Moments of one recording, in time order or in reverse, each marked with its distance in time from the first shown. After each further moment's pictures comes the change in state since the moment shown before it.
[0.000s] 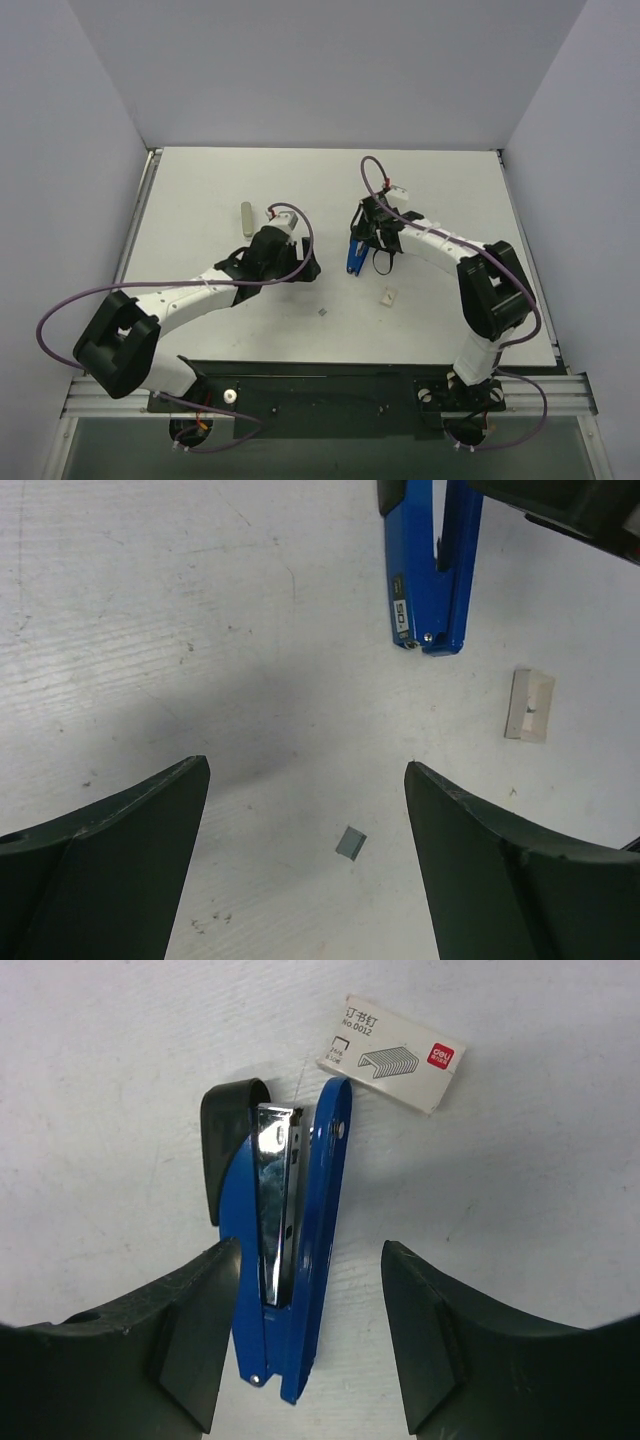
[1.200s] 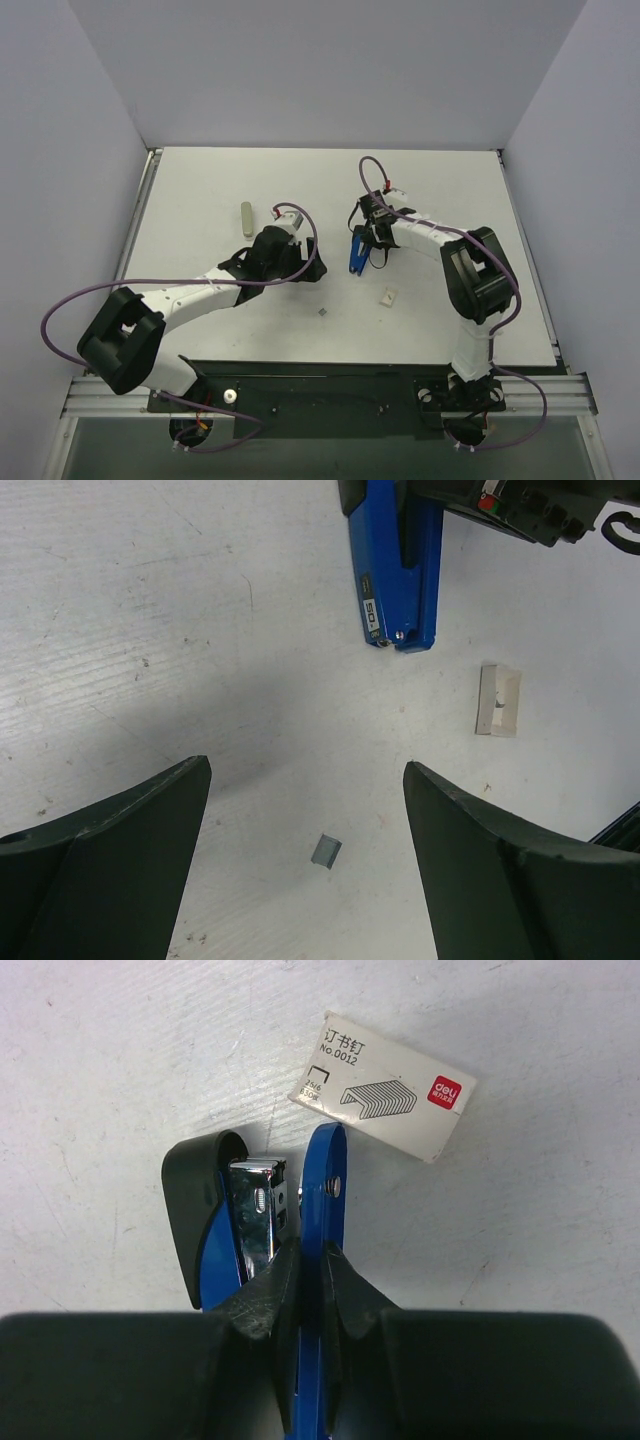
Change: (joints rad) left arm -0.018 0.024 -0.009 0.078 0.055 -0.005; right arm -0.038 0.177 0.081 0.016 0.009 0.067
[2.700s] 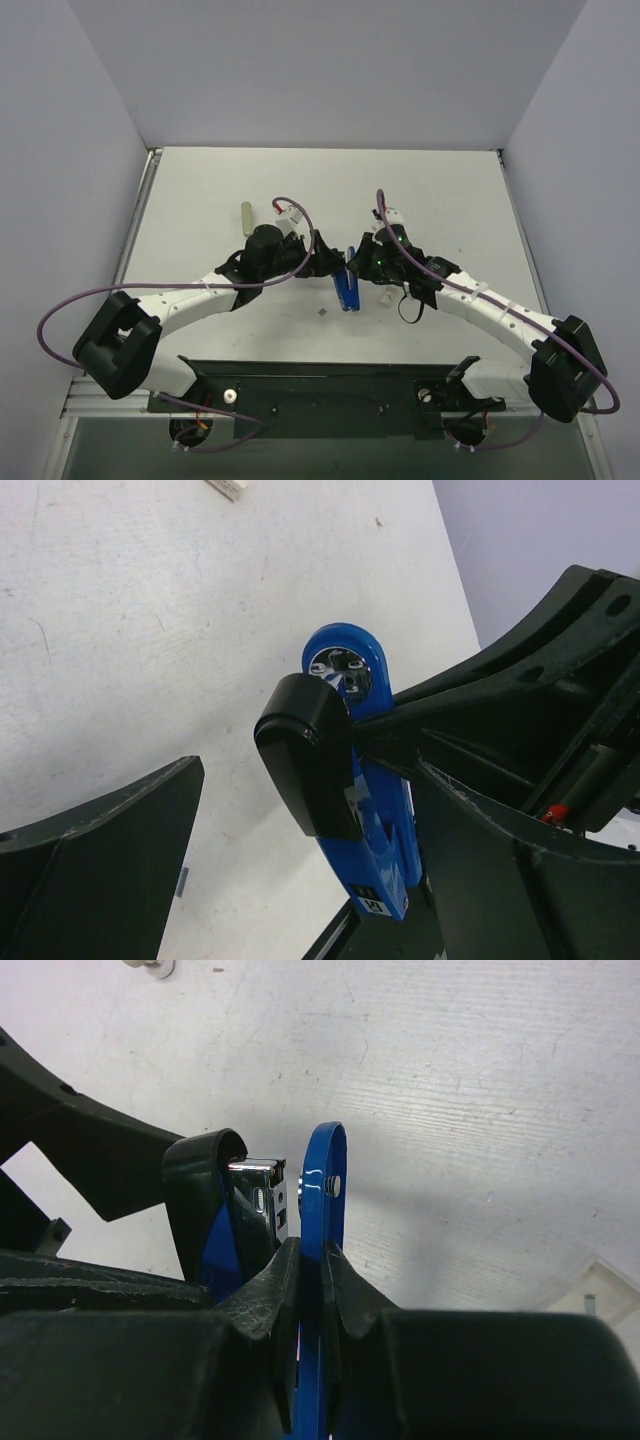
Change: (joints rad) left arm 0.000 -0.031 -0.043 0.259 0.238 -0.191; right arm 0.218 -0.676 -0.422 0.116 -0.271 -0.127
